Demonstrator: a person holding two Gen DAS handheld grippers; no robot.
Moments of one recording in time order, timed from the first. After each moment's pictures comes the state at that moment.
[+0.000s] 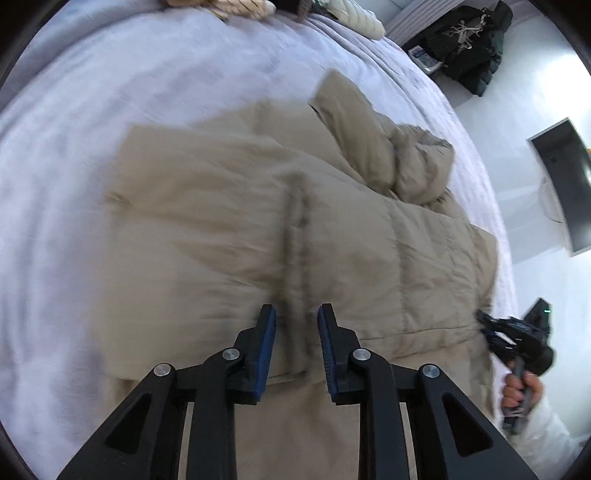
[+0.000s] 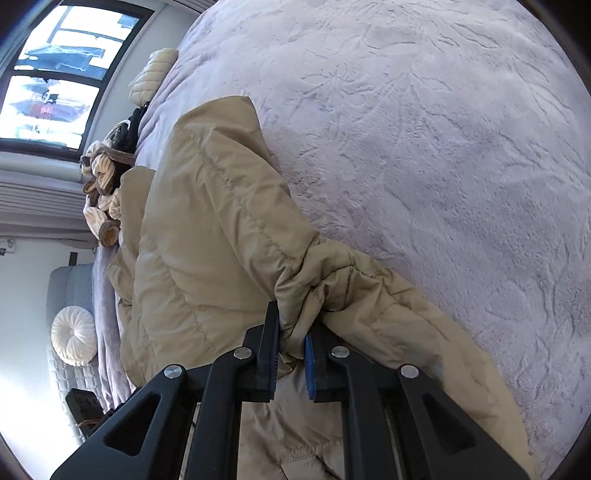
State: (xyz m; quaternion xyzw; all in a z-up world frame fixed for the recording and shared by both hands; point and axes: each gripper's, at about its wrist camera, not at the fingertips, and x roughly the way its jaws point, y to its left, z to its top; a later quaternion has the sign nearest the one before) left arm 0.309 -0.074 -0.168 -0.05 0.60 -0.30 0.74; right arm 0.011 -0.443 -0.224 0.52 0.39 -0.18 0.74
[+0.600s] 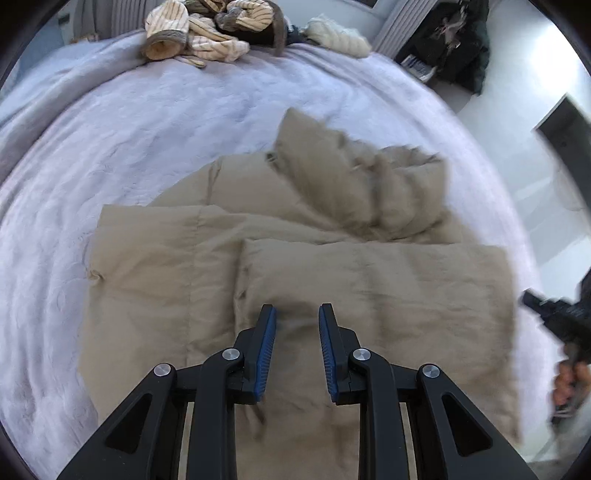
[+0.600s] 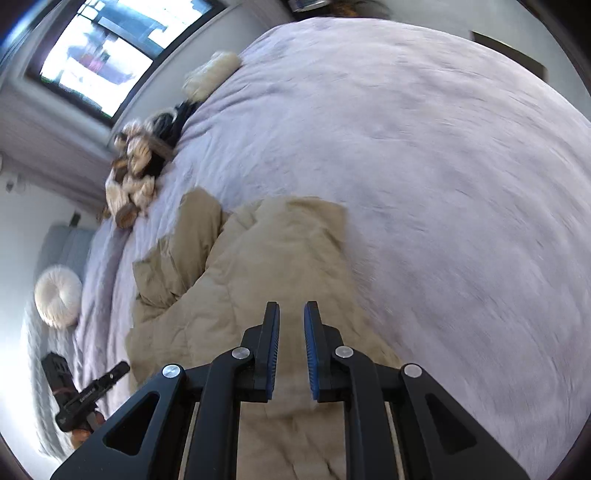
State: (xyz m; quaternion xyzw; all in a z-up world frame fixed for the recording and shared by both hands) left arm 0.311 -0.126 -0.158 0.01 0.54 -0.27 0.80; right arm 0.049 -0.453 -0.144 0.37 0.40 -0.16 0.82
